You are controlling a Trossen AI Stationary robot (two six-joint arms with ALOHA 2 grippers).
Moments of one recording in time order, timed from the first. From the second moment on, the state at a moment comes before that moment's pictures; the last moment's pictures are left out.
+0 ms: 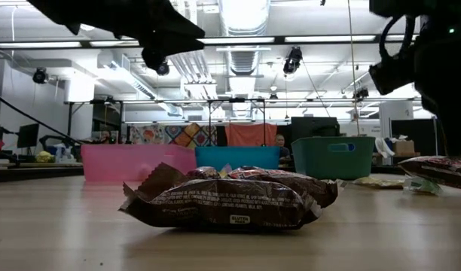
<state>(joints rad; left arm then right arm) 0.03 1.15 0.65 0.31 -0.12 -0.19 0.37 1.42 0.82 -0.87 -0.03 1.05</state>
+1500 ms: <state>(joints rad) -0.02 1.20 0.63 0.40 -0.13 -0.29 0.20 1.26 0.88 -0.81 0.12 0.64</state>
